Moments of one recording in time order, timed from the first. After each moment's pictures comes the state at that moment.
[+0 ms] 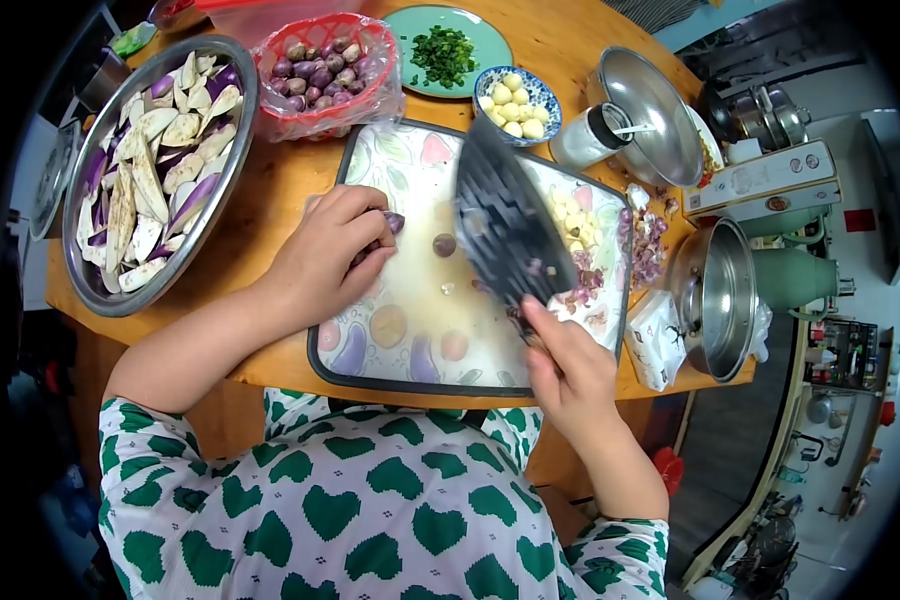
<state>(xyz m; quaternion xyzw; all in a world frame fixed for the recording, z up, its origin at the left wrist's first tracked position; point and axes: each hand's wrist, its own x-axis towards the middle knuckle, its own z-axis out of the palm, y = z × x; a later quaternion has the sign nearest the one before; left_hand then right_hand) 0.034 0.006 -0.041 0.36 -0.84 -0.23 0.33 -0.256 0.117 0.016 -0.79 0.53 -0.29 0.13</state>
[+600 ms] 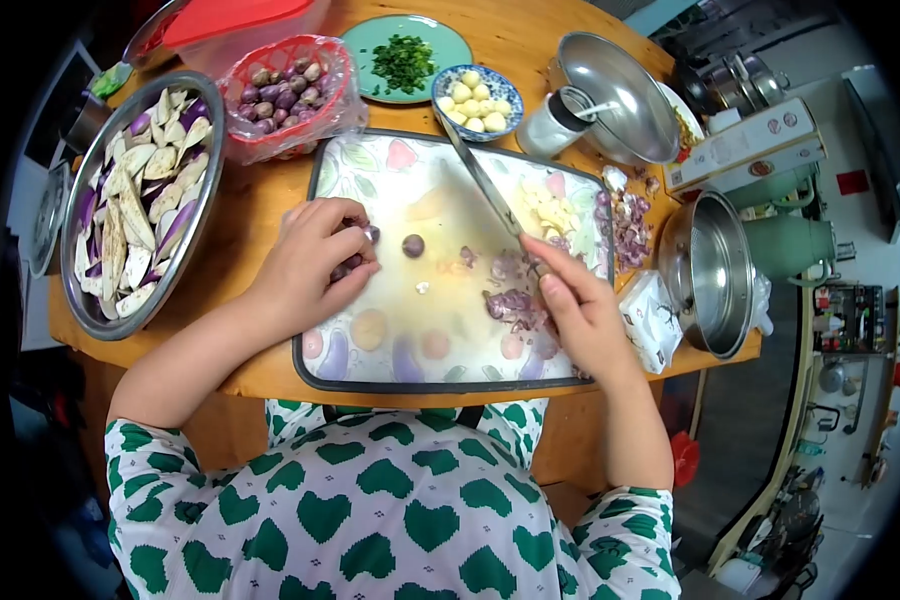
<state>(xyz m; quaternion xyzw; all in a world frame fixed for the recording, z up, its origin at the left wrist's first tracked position) 0.028 0.004 -0.030 0.34 -0.87 -0.20 0.30 -0.286 0.084 0.032 -0.58 0.59 -0.31 0.47</state>
